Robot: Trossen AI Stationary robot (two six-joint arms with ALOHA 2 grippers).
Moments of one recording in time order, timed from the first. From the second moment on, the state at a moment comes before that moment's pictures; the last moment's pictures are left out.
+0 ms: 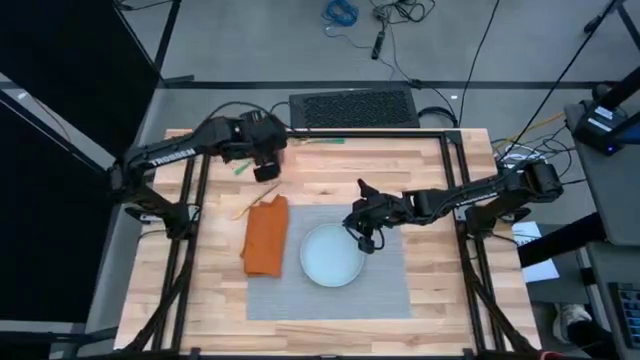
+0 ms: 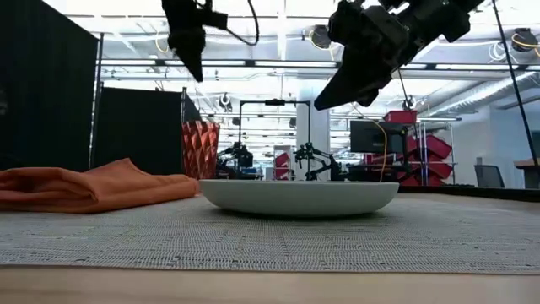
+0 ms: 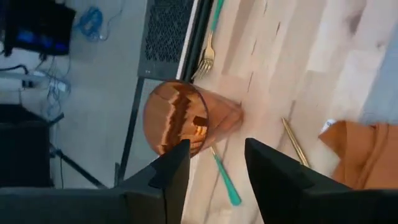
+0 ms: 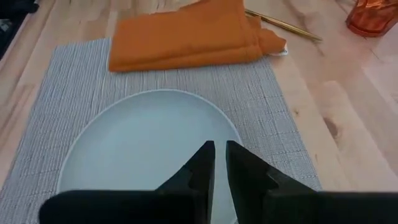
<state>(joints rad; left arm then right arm) 0.37 1.48 1.56 -1.21 -0.40 0.29 0.08 1.42 0.80 -0.03 0.10 0.18</state>
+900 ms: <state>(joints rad) 0.45 1.68 1.74 -1.47 -0.31 0.54 0.08 1.42 0.80 0.01 0.11 0.14</state>
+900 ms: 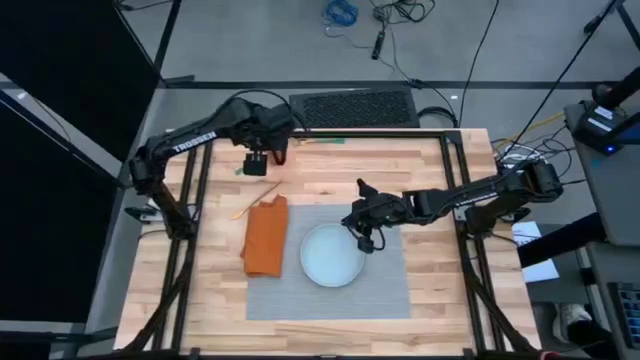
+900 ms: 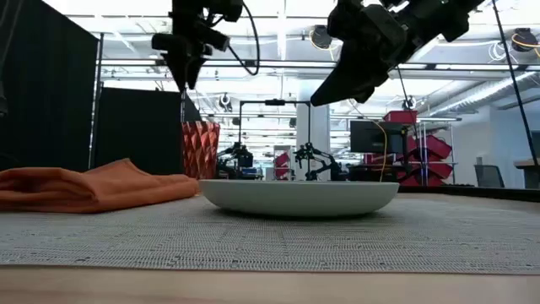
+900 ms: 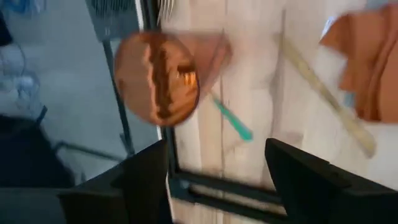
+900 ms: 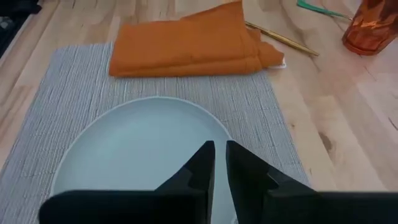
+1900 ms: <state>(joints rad) 0.54 1.84 1.74 -1.36 -0.20 0.58 0.08 1.42 0.80 -0.01 0.11 0.14</state>
